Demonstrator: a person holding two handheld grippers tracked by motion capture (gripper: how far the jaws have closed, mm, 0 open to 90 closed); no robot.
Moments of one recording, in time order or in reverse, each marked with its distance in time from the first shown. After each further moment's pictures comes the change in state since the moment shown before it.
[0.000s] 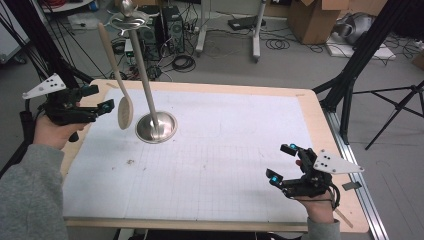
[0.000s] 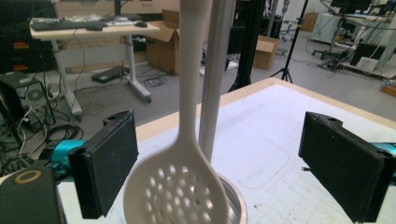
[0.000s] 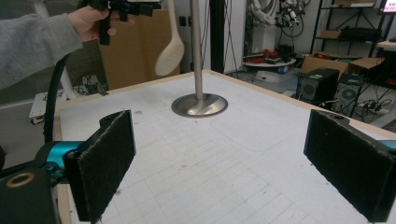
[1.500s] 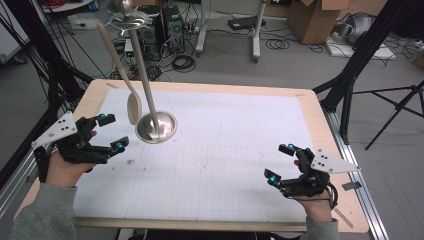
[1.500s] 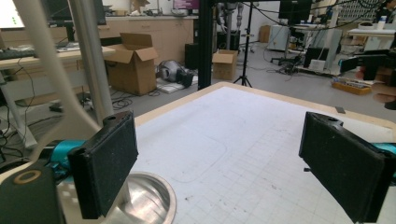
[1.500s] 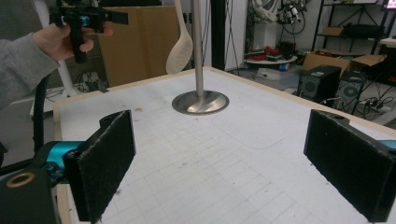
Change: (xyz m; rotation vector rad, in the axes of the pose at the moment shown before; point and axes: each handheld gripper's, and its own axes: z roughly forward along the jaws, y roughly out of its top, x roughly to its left) left arm -0.077 -0.045 -0.015 -0.074 -0.144 0.095; right arm 0.000 -0.002 0.004 0.013 0.004 -0.005
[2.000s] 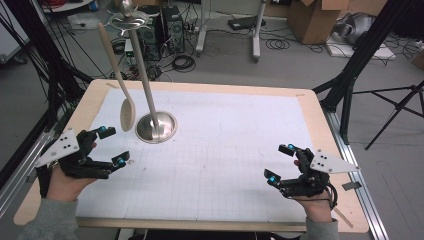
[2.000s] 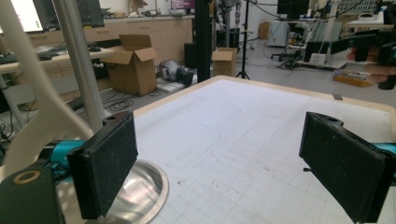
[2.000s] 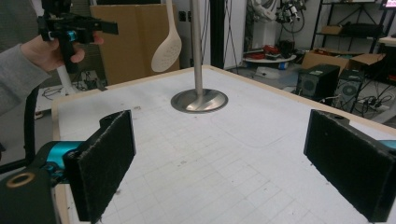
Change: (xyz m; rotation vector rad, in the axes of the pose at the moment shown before) left arm -0.018 -0.024 -0.011 0.002 0.004 0.034; right arm 0.000 -0.001 0.000 0.007 -0.006 0.003
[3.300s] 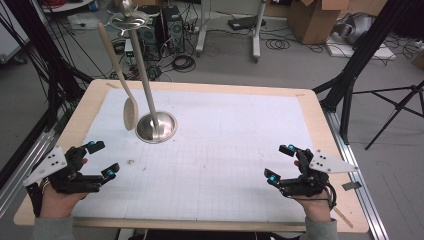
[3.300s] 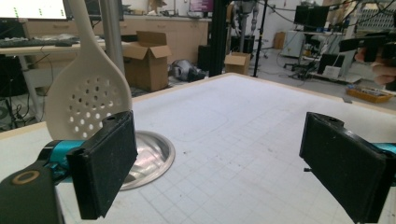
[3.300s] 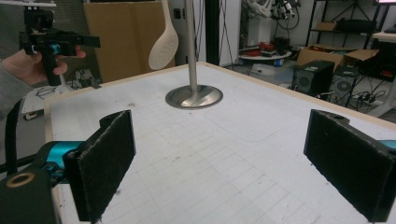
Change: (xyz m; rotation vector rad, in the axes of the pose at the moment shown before) left arm -0.003 -0.035 -0.032 -0.021 0.073 -0.067; right arm -0.003 -0.006 0.001 0.009 -0.019 0.006
